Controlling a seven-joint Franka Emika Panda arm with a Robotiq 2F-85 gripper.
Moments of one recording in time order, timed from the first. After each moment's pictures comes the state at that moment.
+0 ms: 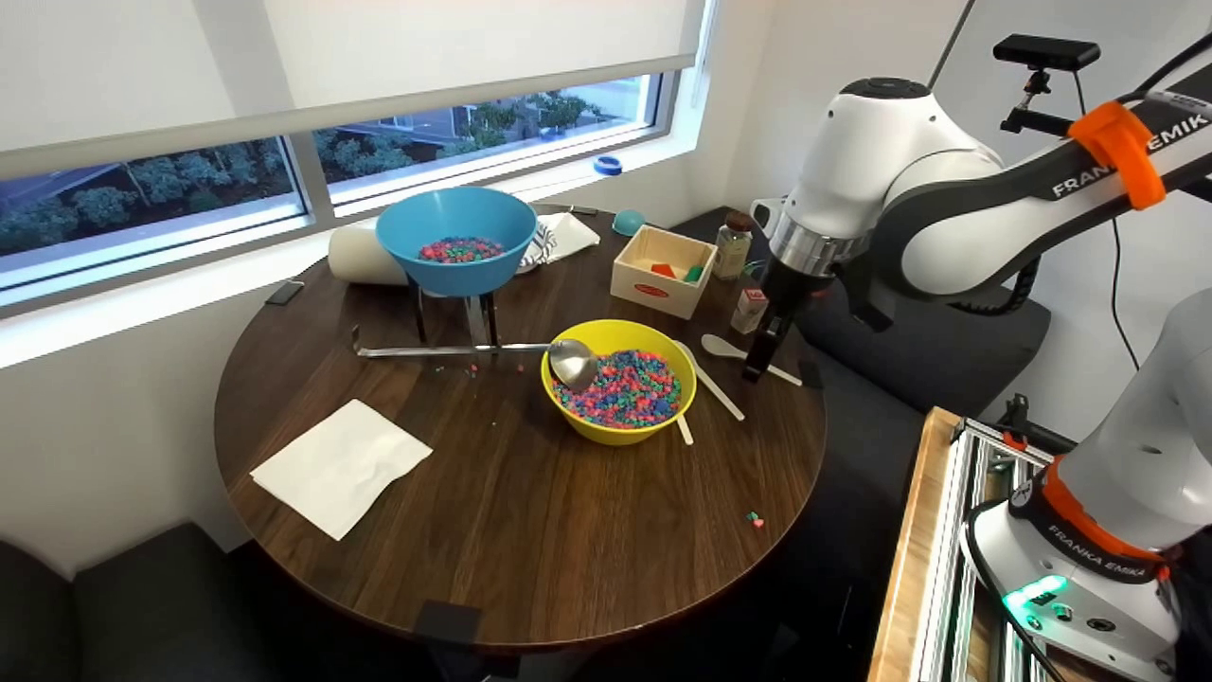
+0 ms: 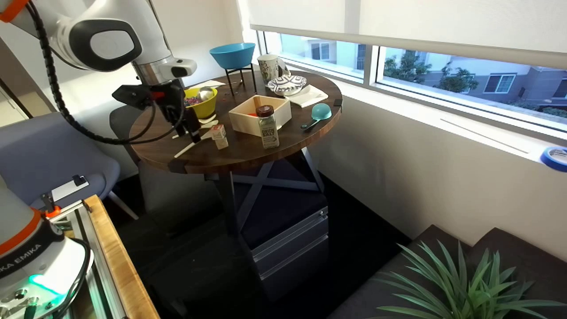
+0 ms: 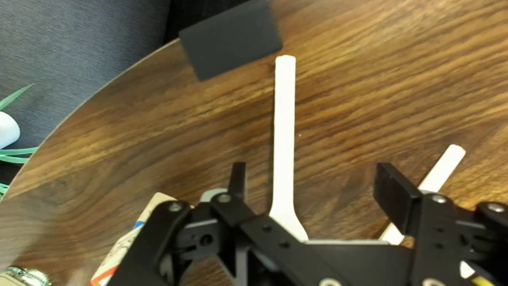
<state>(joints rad) 0.05 -0.29 0.06 -2.75 -0.04 2.51 0.01</state>
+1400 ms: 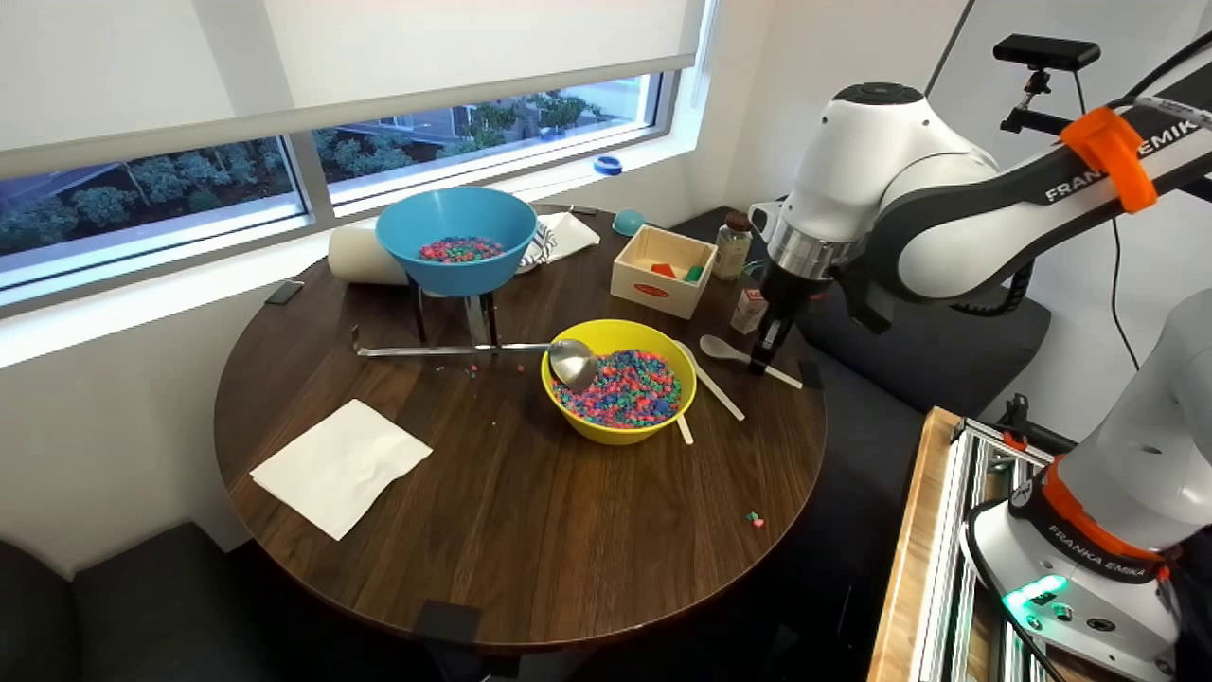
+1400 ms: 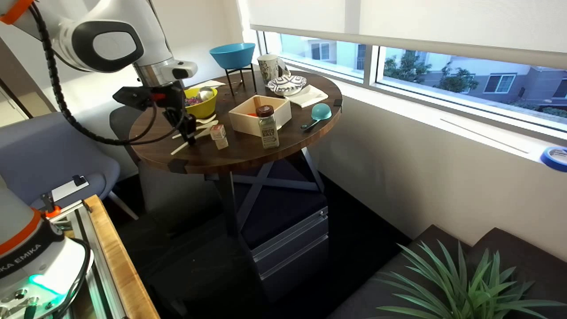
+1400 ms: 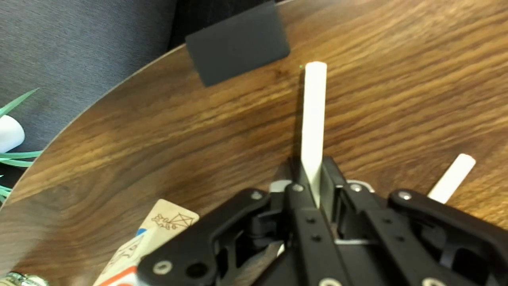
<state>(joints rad) 0.05 -0.27 0.07 -2.74 -0.06 2.50 0.02</state>
